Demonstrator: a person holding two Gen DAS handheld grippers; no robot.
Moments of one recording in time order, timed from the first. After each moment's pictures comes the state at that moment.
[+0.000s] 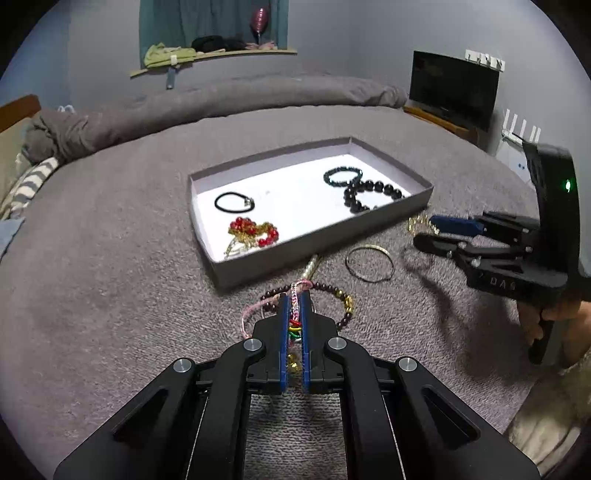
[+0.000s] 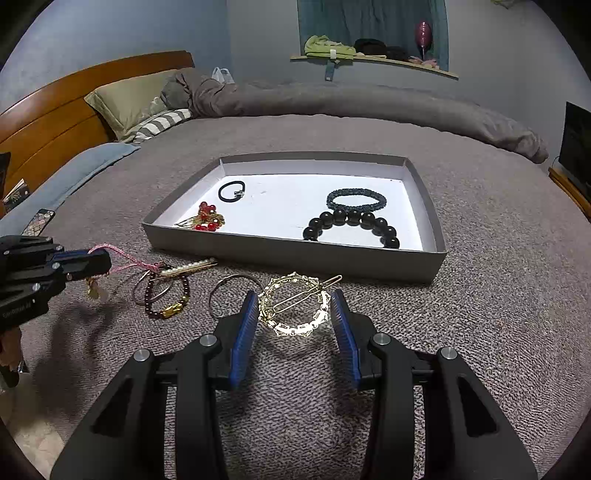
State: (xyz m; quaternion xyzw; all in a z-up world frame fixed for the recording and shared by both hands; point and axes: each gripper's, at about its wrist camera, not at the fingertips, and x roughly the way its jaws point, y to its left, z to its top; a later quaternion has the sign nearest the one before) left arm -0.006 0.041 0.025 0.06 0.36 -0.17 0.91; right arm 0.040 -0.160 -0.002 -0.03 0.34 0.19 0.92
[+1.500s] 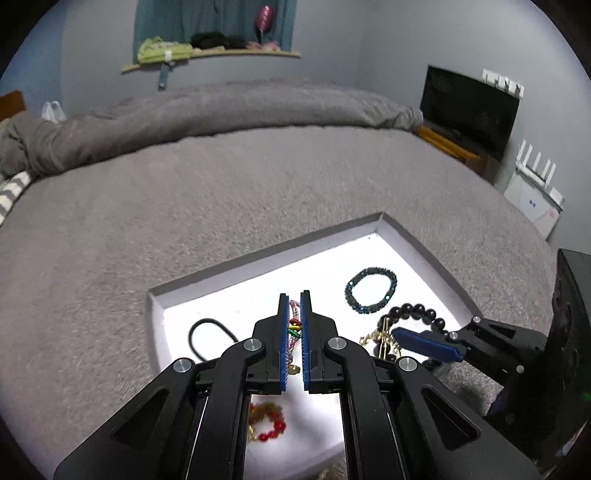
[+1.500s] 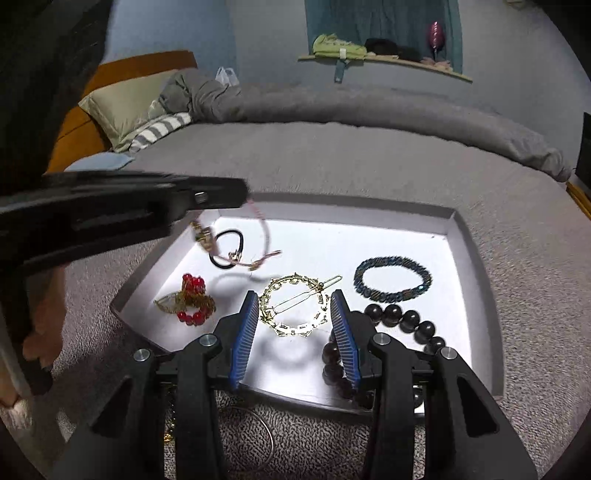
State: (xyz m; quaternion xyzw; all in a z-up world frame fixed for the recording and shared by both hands) left arm 0.168 -0.003 0.053 0.04 0.37 -0.19 0.91; right arm 0.142 -0.114 0.008 -0.03 0.34 0.20 0.92
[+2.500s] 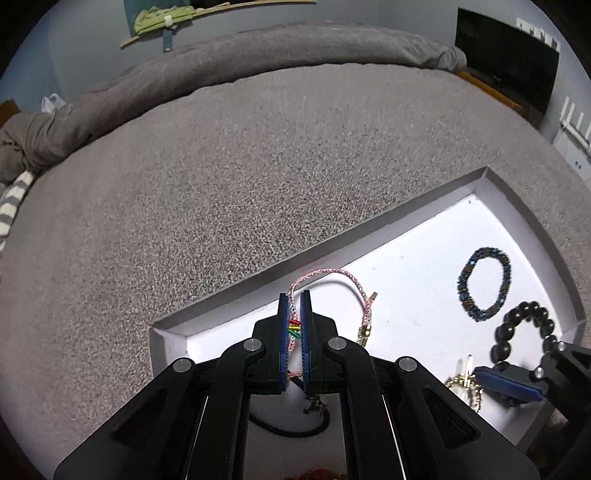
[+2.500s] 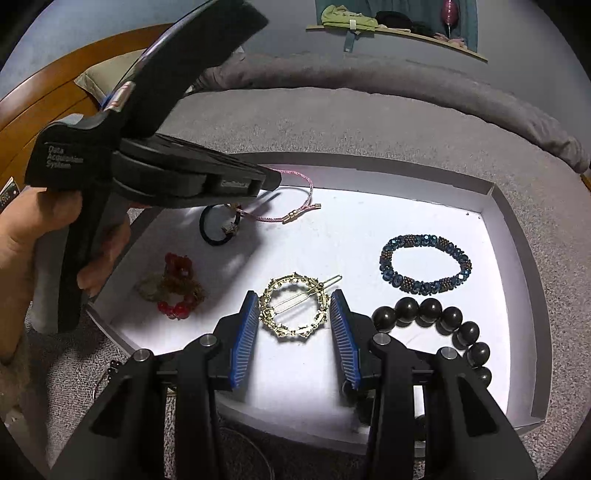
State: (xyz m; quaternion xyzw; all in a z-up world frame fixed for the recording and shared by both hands) left arm 0.254 0.004 -0.002 0.11 0.46 -0.12 0.87; right arm 0.170 -0.089 -0.015 -0.04 0.40 0.21 0.89
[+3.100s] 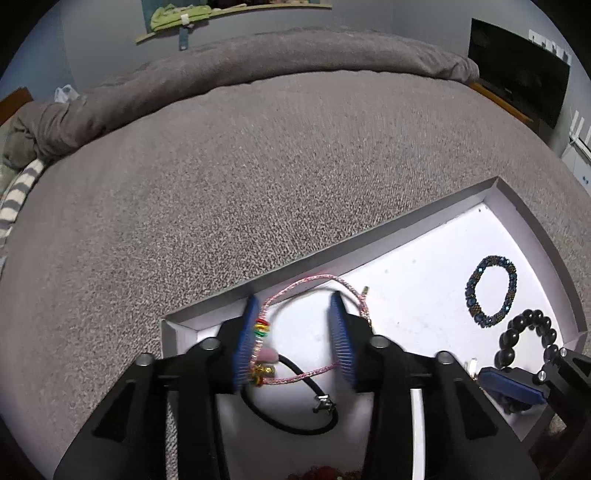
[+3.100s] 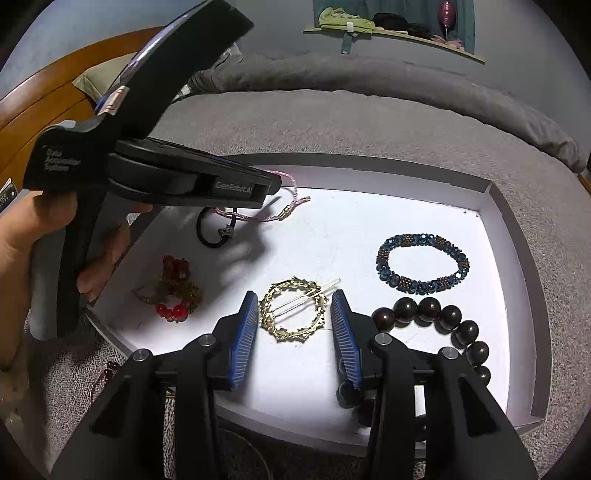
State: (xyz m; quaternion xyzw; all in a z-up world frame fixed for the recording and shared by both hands) left arm 0.249 0.015 0.004 0.09 0.45 -0.11 0.88; right arm 0.168 -0.093 -0.018 -0.04 0.39 0.20 0.90
